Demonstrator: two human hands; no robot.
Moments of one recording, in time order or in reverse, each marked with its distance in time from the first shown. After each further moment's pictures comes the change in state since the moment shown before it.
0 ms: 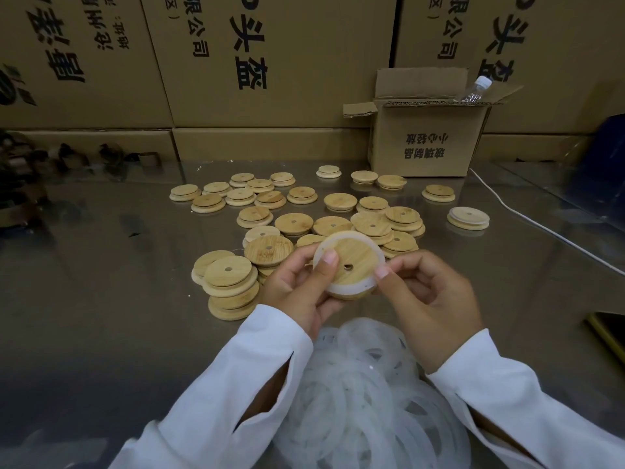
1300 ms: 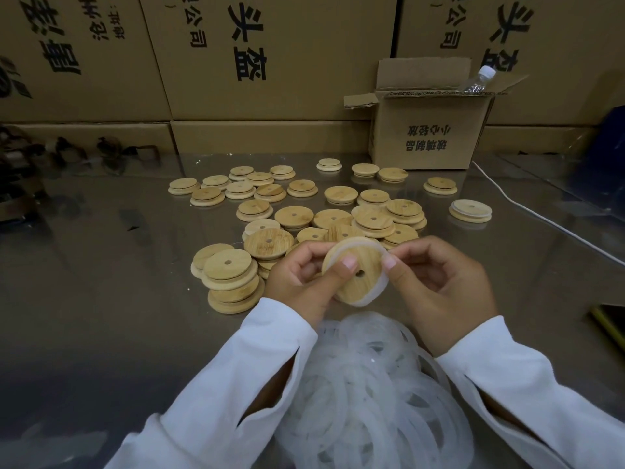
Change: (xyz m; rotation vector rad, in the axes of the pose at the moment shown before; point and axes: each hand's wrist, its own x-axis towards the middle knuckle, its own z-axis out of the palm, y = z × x) left_hand 0.000 -0.003 -0.001 0.300 0.006 0.094; right_hand 0.005 0.000 -0.010 -0.195 -0.005 -0.095
